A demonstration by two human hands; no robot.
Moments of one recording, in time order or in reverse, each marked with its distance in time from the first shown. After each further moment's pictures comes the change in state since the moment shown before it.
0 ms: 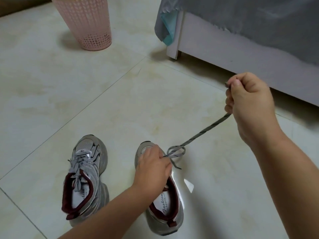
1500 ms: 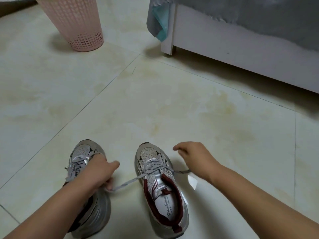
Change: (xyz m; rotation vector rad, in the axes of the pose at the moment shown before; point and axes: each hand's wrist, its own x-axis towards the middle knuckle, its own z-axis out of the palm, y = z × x) left_hand 0.006 -0.093 -0.061 -0.461 -0.267 -0.787; right_hand -0.053 0.115 0.051 -0.668 -0.675 0.065
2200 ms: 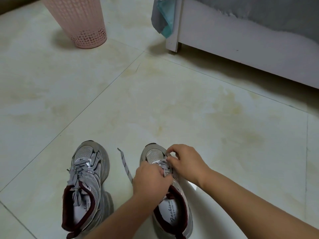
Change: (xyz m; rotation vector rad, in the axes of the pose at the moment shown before) left_hand -0.028 0.039 0.096 0.252 0.061 0.193; right_hand 0.020 -0.011 0.028 0.074 -0.054 -0.028
